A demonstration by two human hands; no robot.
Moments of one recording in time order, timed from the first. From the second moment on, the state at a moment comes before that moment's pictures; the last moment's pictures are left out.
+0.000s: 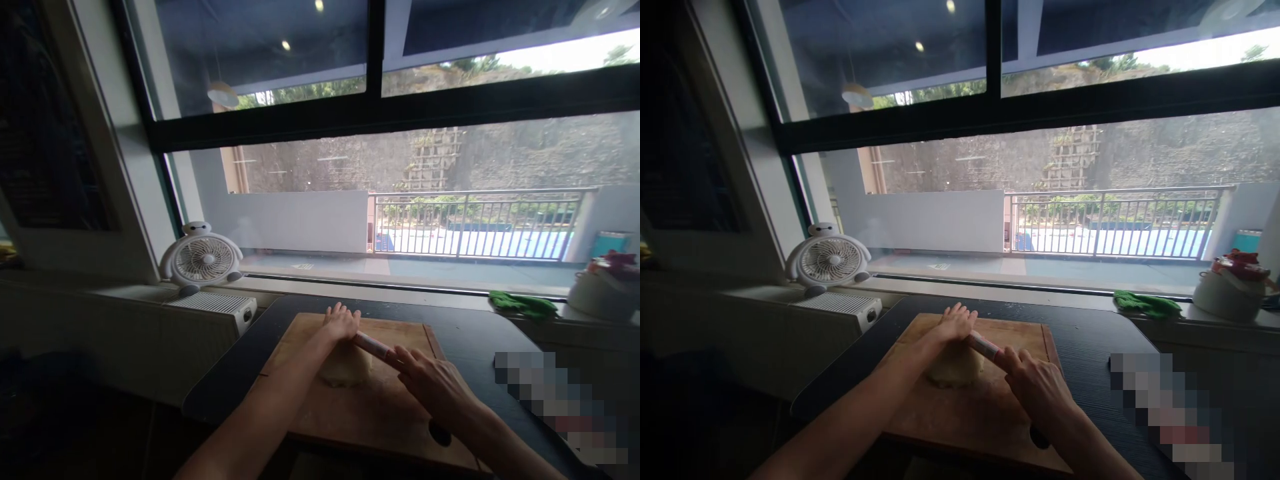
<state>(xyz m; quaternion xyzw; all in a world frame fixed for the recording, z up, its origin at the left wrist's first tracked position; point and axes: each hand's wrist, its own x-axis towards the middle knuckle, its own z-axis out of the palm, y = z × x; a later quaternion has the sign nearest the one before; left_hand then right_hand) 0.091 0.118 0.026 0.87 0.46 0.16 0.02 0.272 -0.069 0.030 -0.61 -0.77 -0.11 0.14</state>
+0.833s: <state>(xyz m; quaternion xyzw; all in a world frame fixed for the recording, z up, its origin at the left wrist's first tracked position) 0.123 0.121 0.037 0.88 0.48 0.04 0.00 0.235 -0.120 0.040 -0.64 -0.75 -0.04 0.15</state>
